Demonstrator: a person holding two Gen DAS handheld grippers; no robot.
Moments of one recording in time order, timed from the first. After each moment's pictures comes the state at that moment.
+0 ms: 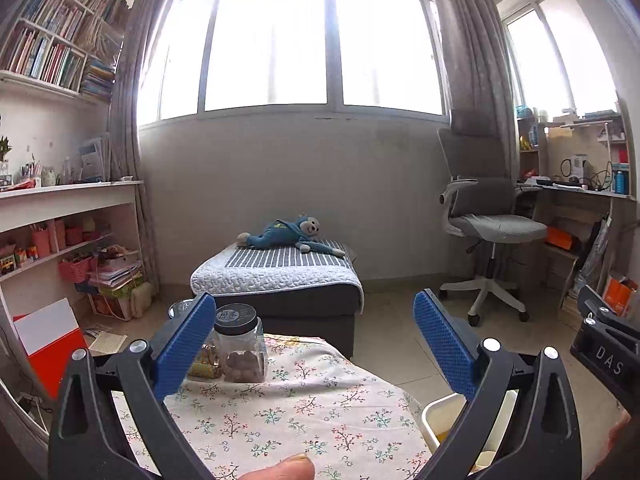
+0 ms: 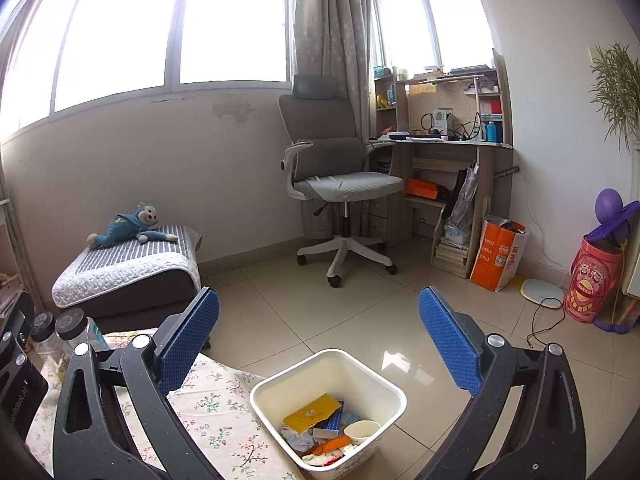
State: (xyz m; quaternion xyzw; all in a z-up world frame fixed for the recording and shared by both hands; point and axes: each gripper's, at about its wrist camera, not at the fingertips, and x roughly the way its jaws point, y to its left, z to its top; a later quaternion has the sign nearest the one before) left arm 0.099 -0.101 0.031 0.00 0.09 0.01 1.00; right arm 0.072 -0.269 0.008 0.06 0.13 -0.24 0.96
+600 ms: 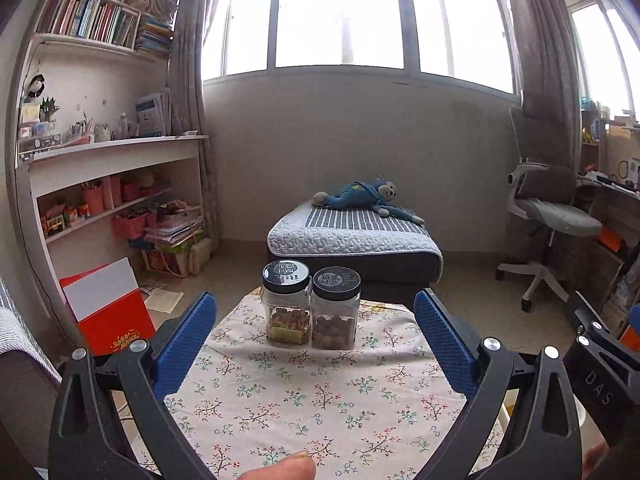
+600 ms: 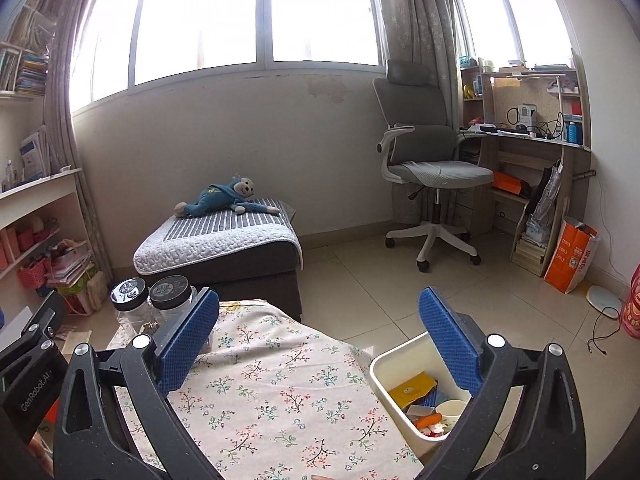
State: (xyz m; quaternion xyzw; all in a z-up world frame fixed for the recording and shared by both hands) left arm 0.097 0.013 0.020 -0.02 0.16 0.10 0.98; right arm 0.094 -0.164 0.005 0.05 0.16 -0.11 0.98
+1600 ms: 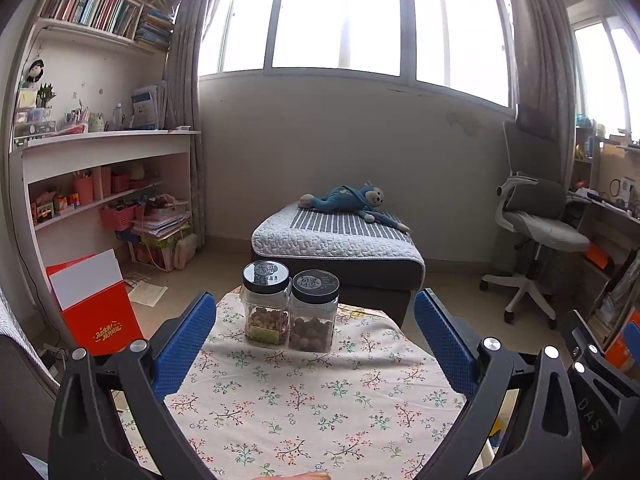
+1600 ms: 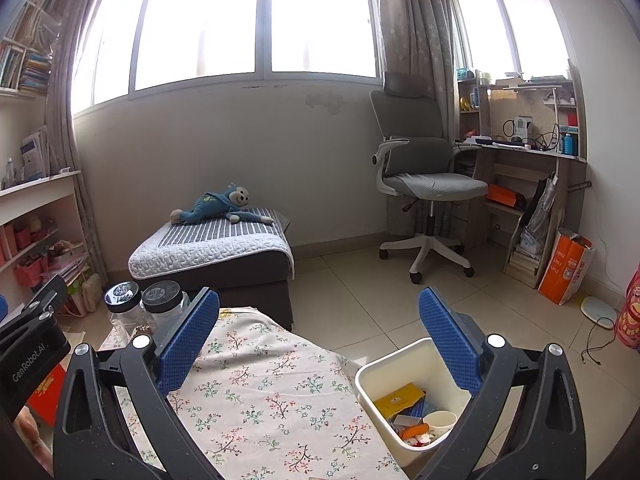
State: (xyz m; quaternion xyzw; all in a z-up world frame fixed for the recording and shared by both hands) left arm 0.095 -0.004 0.028 -0.05 0.15 0.08 0.98; right arm 0.085 -0.172 0.008 0.04 0.14 -0.12 0.98
